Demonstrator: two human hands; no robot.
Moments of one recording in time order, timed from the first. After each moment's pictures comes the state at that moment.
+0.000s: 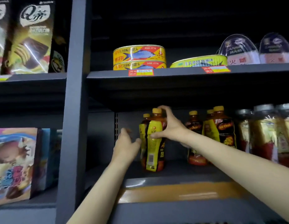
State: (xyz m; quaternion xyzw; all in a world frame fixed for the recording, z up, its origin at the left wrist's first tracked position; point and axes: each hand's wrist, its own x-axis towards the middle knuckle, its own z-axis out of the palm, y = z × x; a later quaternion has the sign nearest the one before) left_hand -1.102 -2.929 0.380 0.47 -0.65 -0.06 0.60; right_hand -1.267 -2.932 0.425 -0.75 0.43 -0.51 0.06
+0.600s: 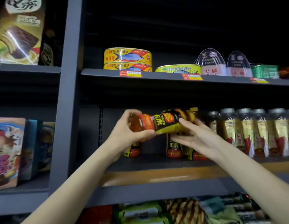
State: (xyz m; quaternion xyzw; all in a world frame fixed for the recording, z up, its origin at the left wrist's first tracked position) left_hand -1.118 -2.865 0.392 0.22 -0.74 -0.22 0.60; right_hand -1.330 -2.827 0.394 -0.50 0.25 -0.69 0.47
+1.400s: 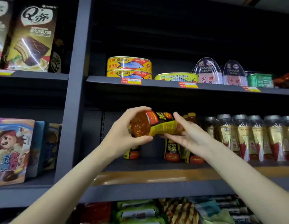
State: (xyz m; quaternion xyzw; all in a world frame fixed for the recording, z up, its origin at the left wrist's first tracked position) left_hand -1.105 -2.834 0.396 0.14 -0.83 -0.02 0.55; right_hand -1.314 -2.813 0.408 -0.50 0.23 -0.67 0.50
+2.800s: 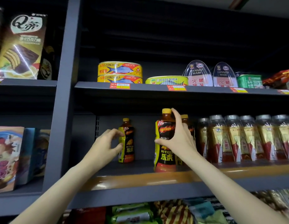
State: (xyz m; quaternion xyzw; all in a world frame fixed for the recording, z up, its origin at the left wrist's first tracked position) left_hand -1.092 -2.868 0.377 0.35 -0.78 0.07 0.50; right_hand -1.322 -2.833 0.388 -0.64 0.53 -0.54 -0.14
